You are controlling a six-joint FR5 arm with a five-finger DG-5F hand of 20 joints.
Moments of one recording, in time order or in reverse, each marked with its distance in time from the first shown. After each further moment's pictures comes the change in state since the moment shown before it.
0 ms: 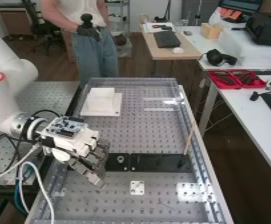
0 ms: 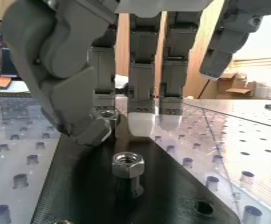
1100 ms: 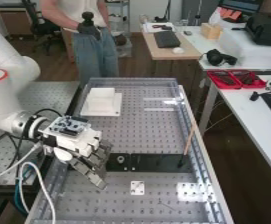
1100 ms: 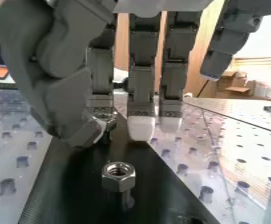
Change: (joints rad) arm 0.000 0.010 0.035 -0.075 0.006 -0.033
